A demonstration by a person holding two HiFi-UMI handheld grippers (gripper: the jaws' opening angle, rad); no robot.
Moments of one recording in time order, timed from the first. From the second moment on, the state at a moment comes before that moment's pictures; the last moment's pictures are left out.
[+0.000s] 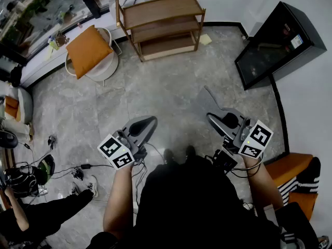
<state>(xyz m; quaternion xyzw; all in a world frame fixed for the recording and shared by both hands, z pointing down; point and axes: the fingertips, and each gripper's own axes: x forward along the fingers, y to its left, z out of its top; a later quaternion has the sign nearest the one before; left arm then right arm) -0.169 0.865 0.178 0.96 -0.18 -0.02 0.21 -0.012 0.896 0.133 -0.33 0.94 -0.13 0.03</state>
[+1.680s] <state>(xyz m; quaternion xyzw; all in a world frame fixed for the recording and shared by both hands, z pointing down) -0.119 0.837 0.159 0.96 -0.20 -0.01 0.18 0.061 0.858 0.095 -0.30 0.94 -0.13 0.06</state>
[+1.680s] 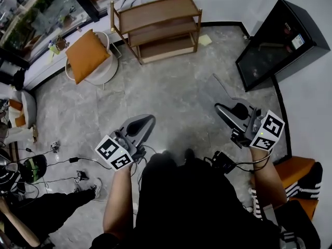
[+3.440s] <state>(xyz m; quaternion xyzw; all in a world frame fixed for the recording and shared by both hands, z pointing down) -0.168 0.251 0.178 0.93 -0.27 -0.02 0.23 -0.008 0.255 0.113 -0.27 0.94 -0.21 0.06</state>
